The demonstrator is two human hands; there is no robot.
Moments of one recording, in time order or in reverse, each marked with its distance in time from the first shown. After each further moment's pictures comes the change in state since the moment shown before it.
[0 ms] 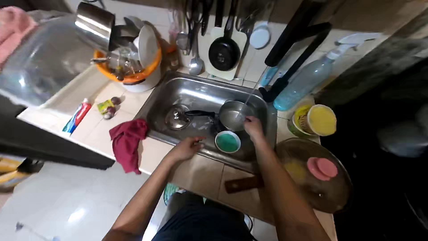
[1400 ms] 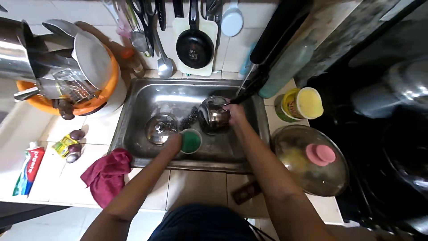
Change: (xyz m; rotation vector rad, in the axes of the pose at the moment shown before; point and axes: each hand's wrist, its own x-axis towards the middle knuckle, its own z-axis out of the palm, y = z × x) left_hand 0.116 -0.040 -0.039 0.665 -0.137 -0.365; right_hand 0.051 -0.042 0.036 0.767 0.170 0.275
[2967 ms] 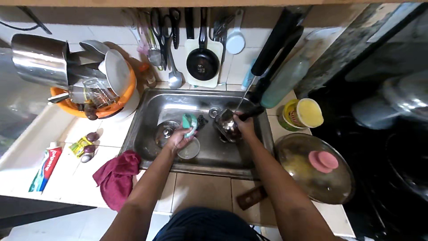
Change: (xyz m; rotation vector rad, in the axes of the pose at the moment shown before) left_hand 0.020 -0.016 -0.010 -1.732 -0.026 0.379; right_hand -0.002 0.026 -0.036 -0.249 -0.012 -0.421
